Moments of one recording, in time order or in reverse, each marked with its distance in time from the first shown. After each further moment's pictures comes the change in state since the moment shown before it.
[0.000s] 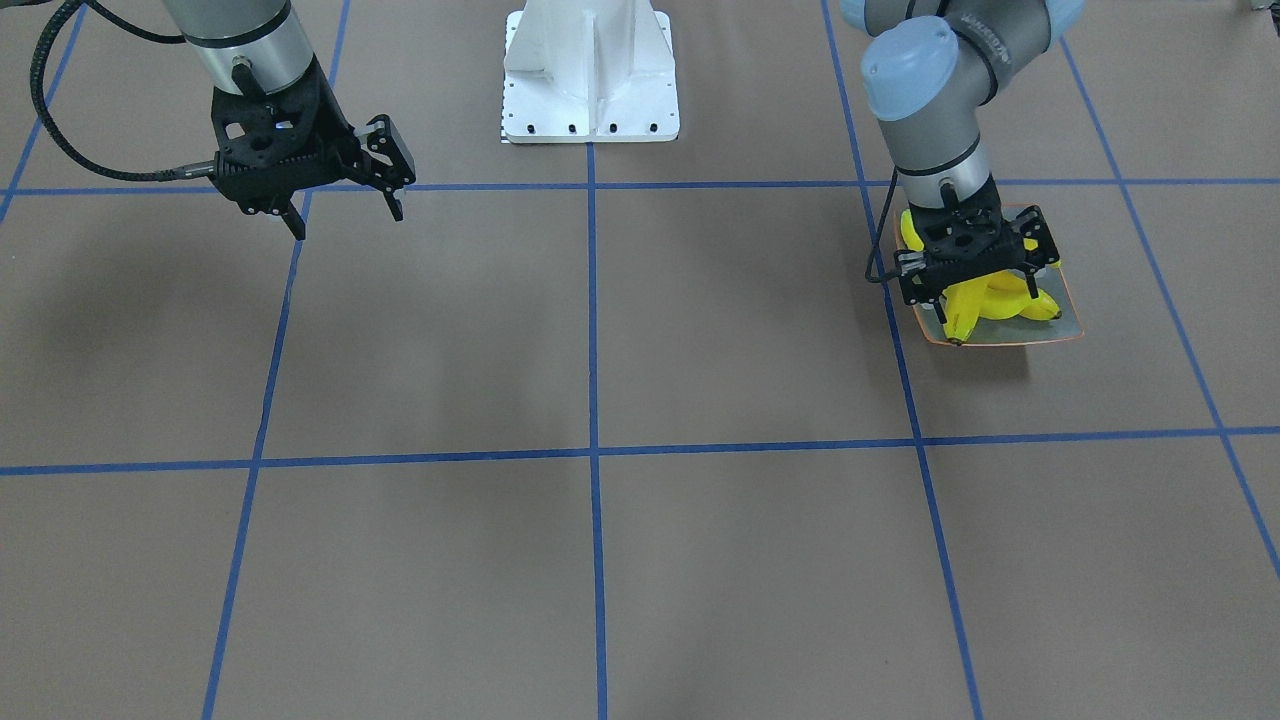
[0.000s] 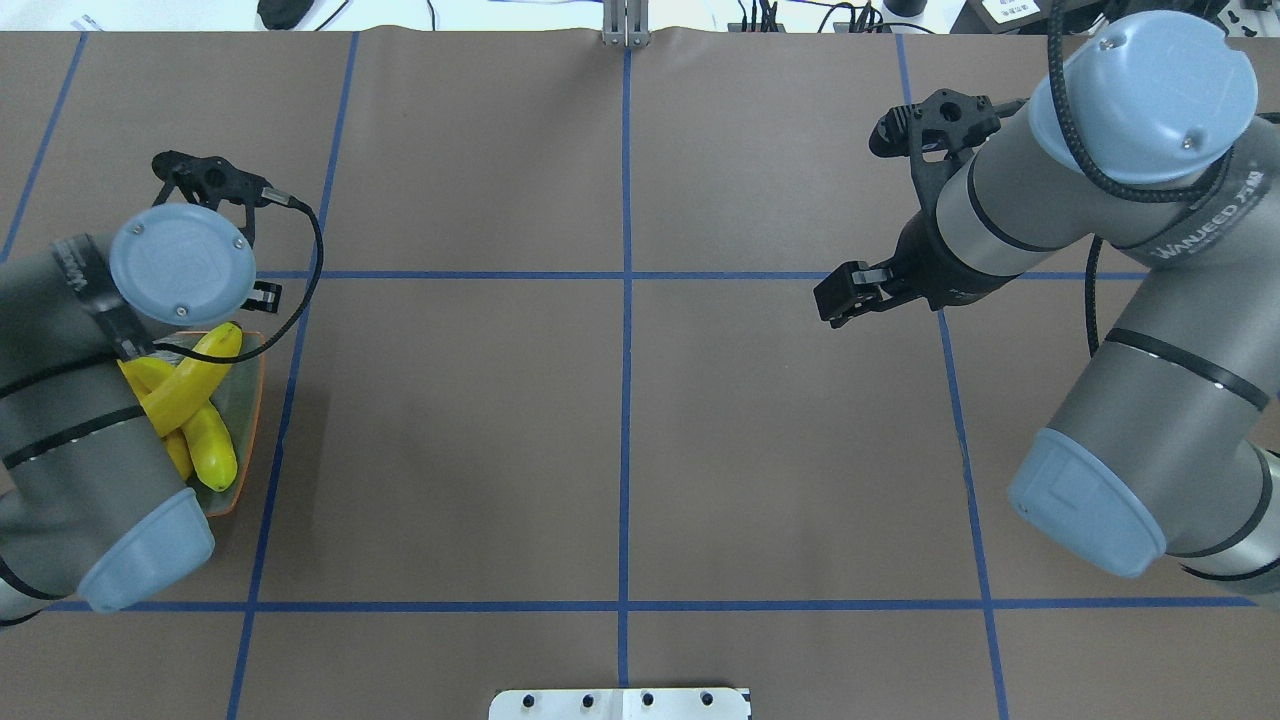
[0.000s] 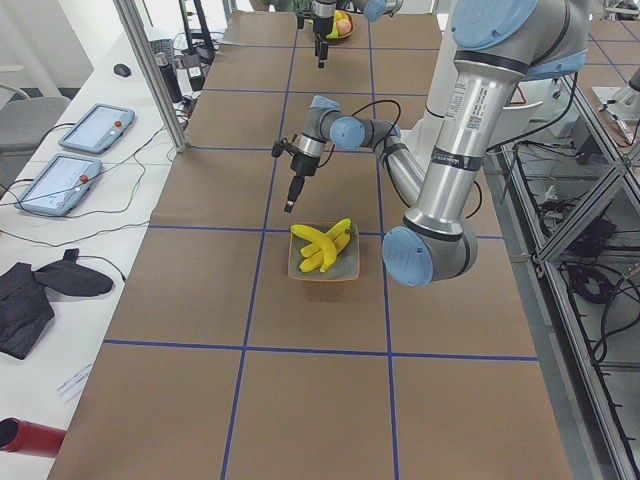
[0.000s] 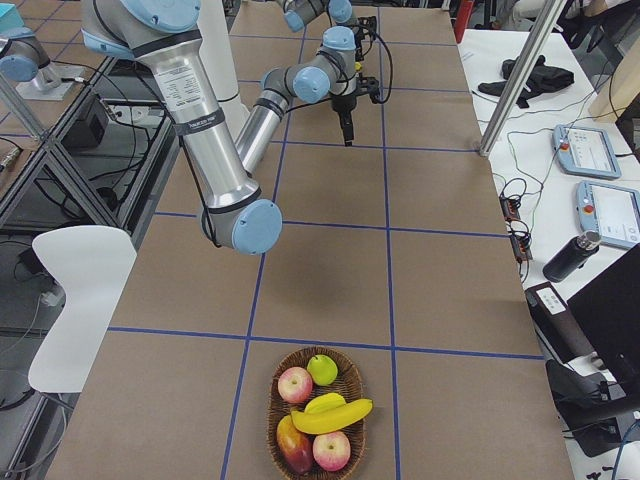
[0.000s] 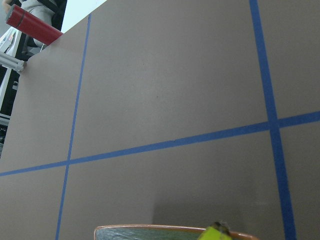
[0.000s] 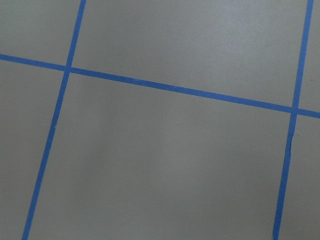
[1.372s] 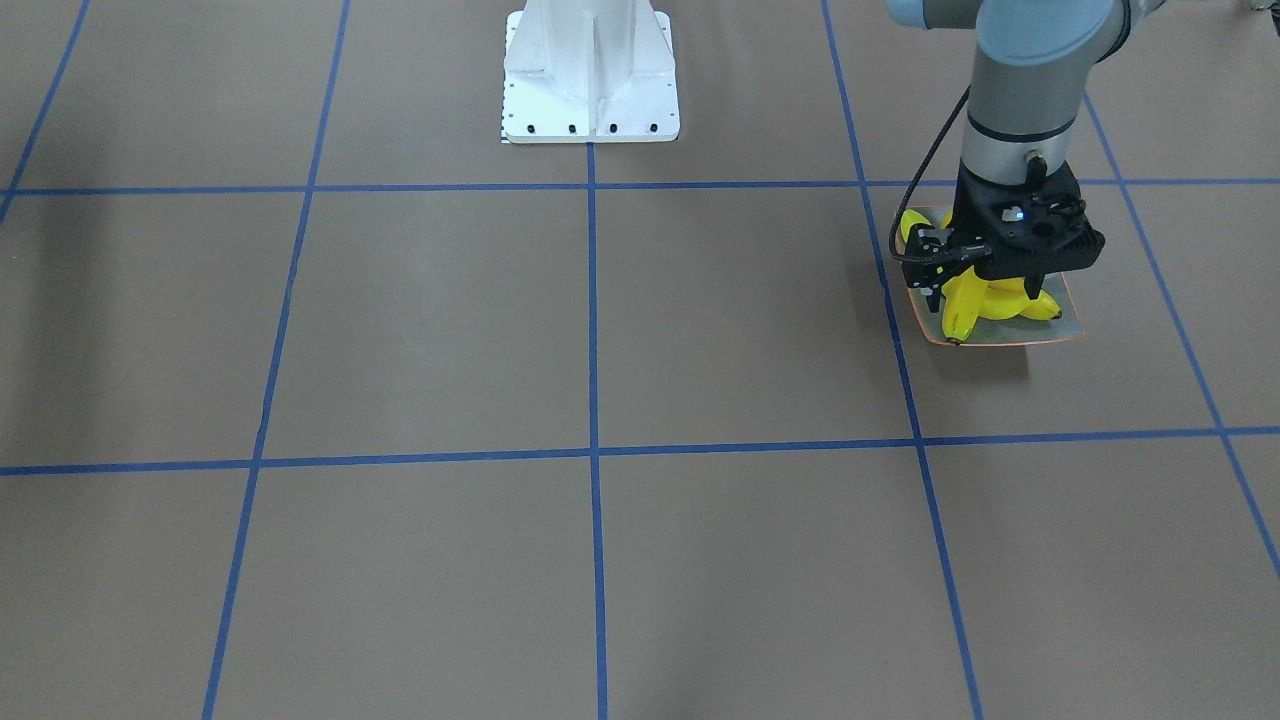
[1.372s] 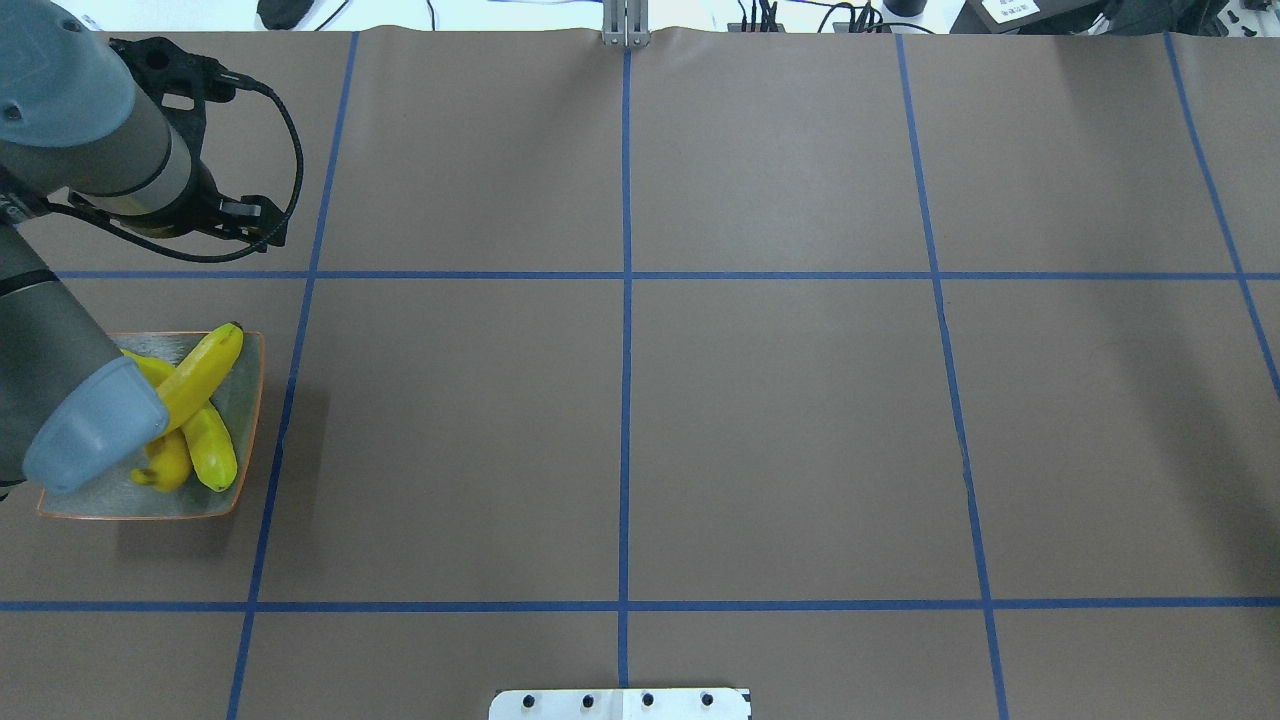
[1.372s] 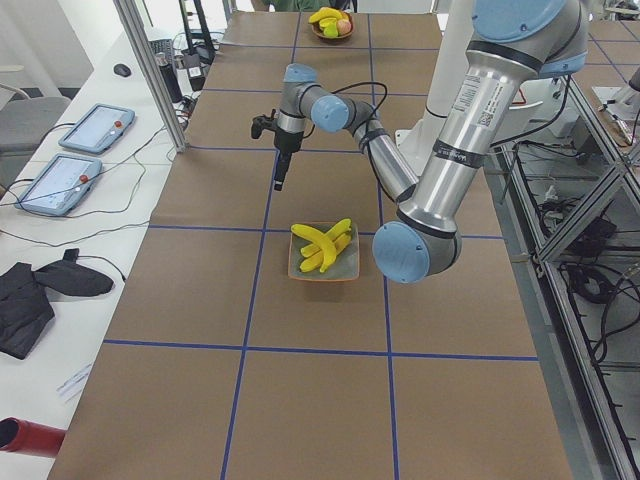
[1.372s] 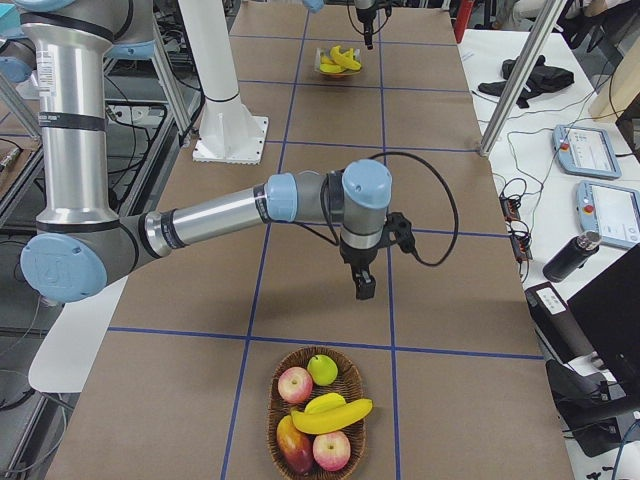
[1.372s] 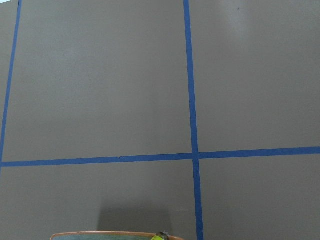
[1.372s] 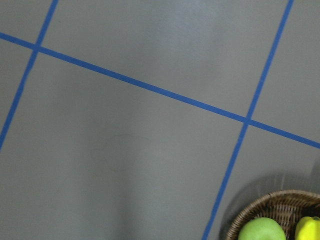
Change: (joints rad) left arm -0.161 -0.064 -0.004 -0.071 -0.320 0.085; right arm 0.877 -0.462 -0.312 -0.009 0.350 -1.218
